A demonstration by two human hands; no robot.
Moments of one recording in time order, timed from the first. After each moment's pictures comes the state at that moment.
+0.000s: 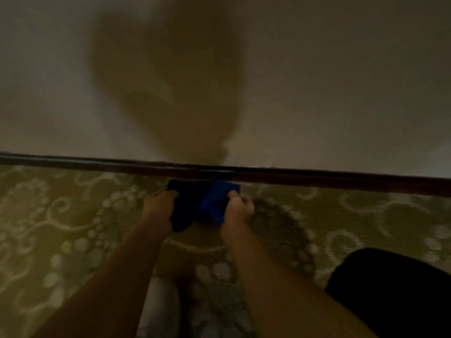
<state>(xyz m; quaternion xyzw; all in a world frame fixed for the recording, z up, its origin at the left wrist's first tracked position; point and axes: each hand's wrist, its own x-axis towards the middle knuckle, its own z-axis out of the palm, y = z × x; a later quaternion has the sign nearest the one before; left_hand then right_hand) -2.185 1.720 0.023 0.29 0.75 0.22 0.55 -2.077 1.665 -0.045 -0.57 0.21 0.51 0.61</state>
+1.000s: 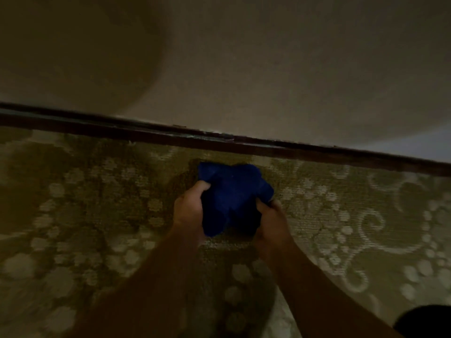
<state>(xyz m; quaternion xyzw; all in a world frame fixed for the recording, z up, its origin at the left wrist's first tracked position) -2.247 1.769 -0.136 0.17 0.61 0.10 0.76 -2.144 1.673 -0.107 -0.68 0.20 0.43 0.55</state>
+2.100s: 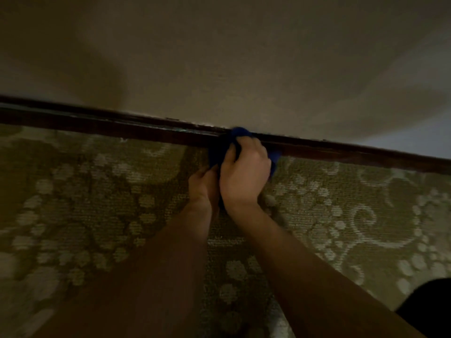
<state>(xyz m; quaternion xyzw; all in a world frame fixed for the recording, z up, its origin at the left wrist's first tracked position) -2.201 1.773 -0.106 0.28 0.60 0.15 0.73 -2.155 1.753 -0.064 -0.92 -0.27 0.02 0.29</state>
